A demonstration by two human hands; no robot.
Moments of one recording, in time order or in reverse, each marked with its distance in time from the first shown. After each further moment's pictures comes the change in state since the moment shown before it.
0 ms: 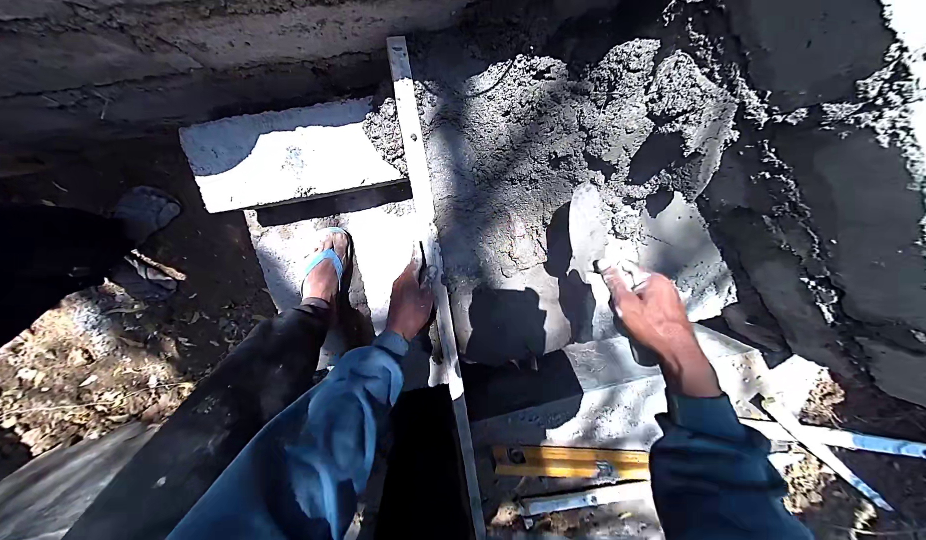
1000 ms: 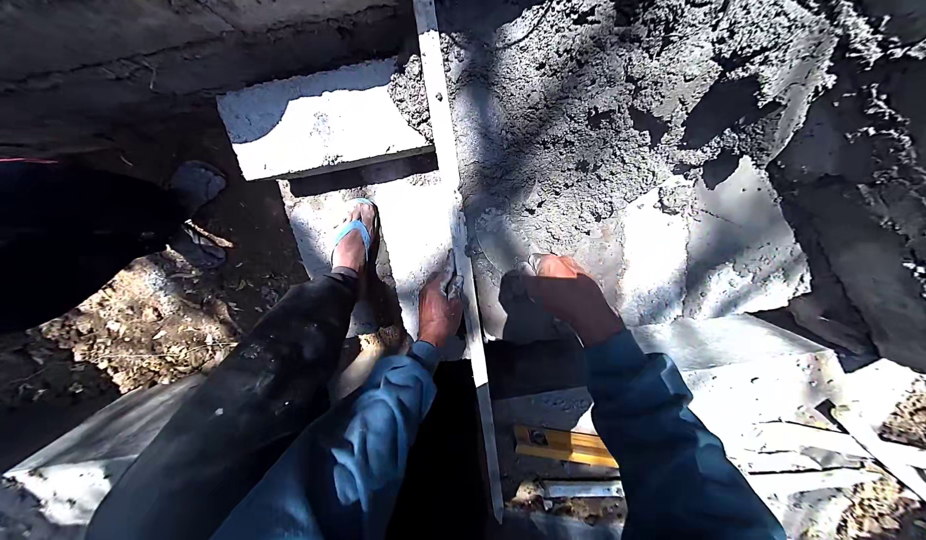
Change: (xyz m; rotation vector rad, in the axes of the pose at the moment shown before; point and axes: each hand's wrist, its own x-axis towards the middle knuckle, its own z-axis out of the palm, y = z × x) left_hand -0.054 -0.016 0.028 0.046 0.065 -0.130; right_hand -0.007 -0.067 0.095 -0.188 -0.358 -0.071
